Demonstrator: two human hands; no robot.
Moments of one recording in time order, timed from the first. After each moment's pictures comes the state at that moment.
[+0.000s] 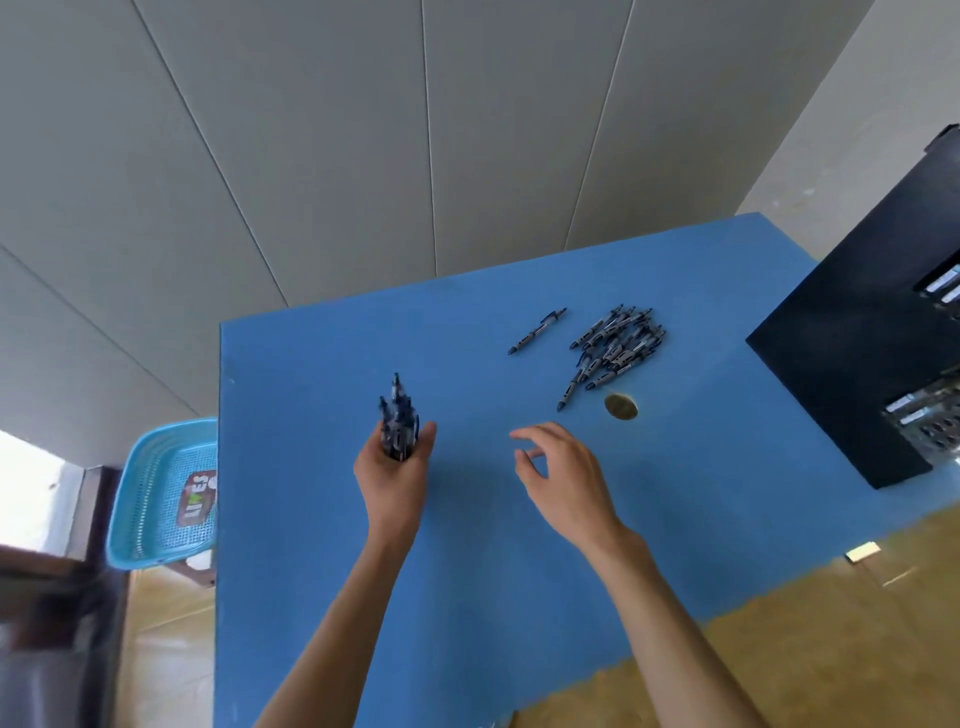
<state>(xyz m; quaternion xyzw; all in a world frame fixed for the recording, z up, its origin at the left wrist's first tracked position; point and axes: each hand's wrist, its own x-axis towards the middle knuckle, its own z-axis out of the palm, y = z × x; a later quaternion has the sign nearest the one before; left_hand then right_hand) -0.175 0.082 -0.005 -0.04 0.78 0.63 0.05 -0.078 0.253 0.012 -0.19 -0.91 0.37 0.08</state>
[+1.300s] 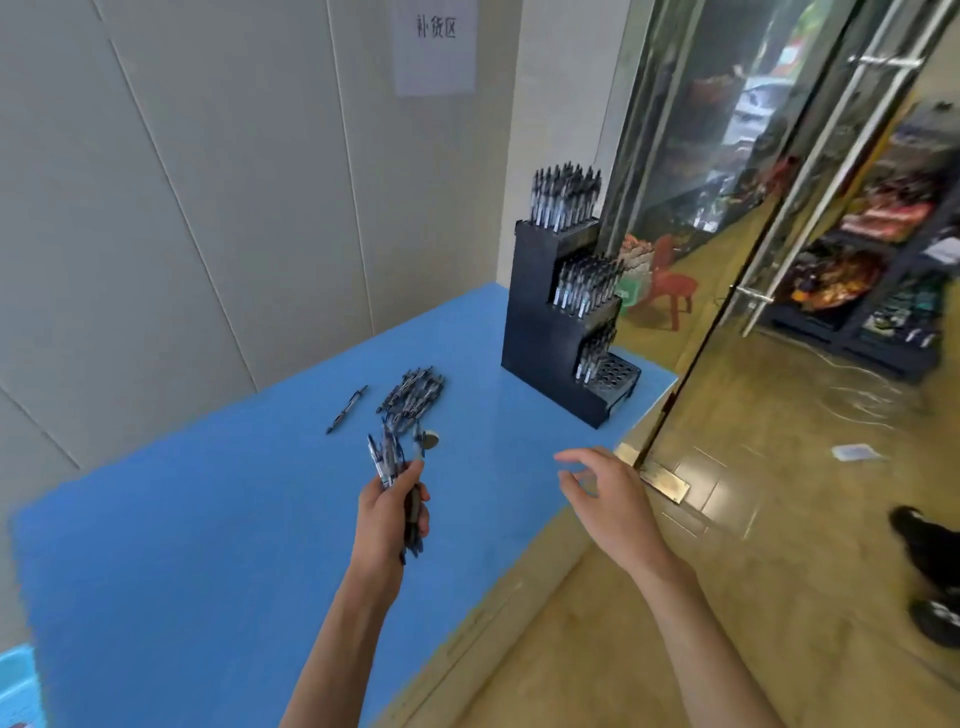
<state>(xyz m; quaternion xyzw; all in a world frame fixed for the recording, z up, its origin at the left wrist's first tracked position) -0.020 0.155 0.133 0.11 0.63 0.68 0.36 0.179 0.313 0.135 -0.40 -0.83 0.31 0.24</state>
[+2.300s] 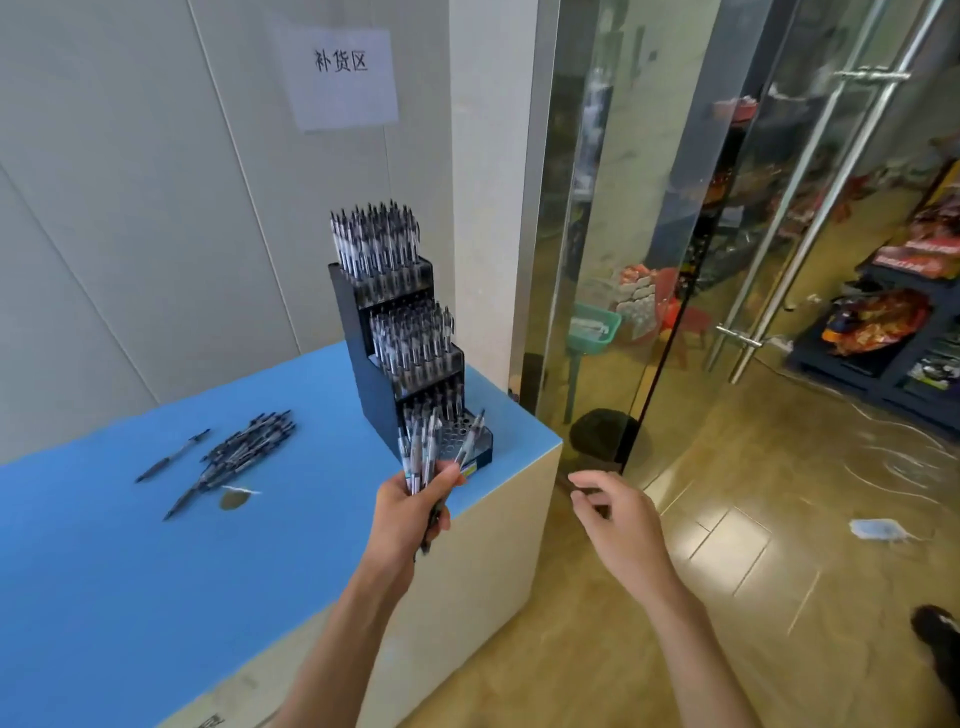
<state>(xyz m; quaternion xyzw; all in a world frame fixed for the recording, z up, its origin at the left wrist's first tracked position) 0.208 0.480 0.143 0.18 0.65 0.66 0.32 0.402 0.634 0.133 -0.40 -0.81 0.36 0.24</state>
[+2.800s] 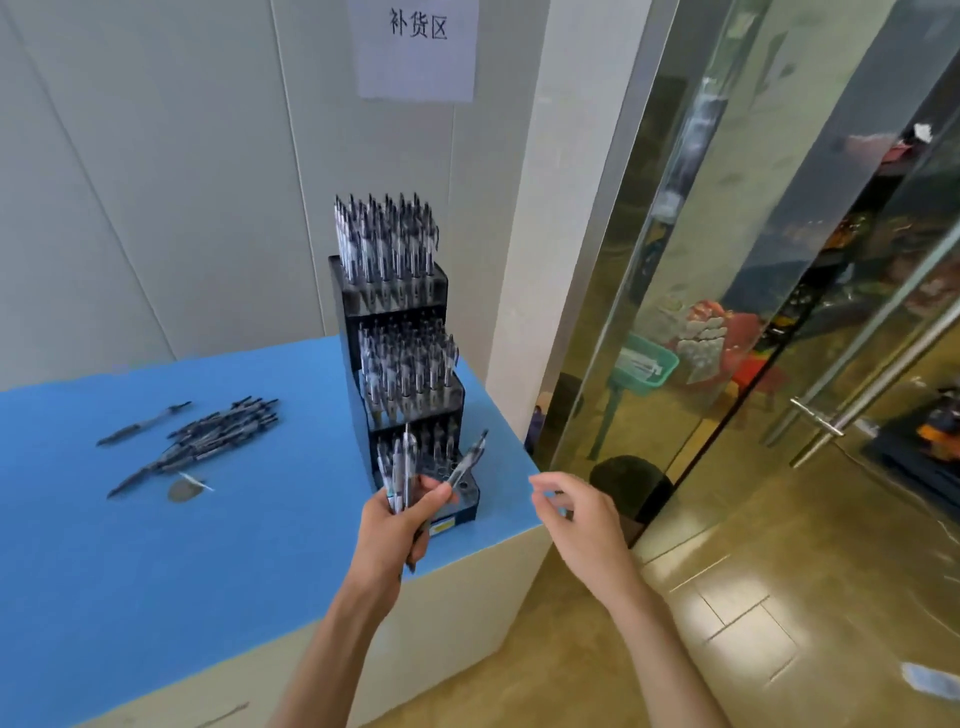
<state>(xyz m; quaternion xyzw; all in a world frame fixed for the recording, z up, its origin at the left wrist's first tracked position) 0.173 0.587 0.108 0.10 0.62 0.73 0.26 0.303 0.773 0.126 -0.28 -0.86 0.39 0.16</state>
